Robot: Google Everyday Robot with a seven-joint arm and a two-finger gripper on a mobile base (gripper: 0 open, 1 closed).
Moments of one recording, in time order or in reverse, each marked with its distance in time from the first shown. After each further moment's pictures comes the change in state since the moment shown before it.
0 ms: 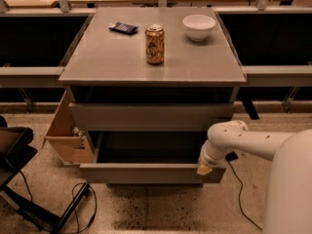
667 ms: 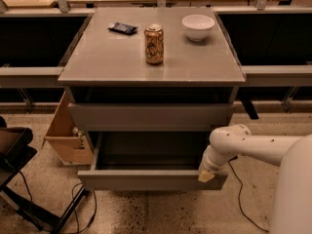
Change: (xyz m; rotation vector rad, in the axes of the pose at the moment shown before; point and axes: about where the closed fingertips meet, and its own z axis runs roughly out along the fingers) arm 0.010 0.024 -0.003 -0.033 0.009 0.032
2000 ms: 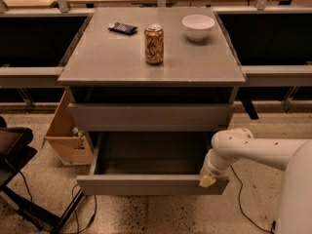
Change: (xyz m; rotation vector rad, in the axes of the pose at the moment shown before) arm 0.008 0.019 0.000 -0.027 0.006 0.024
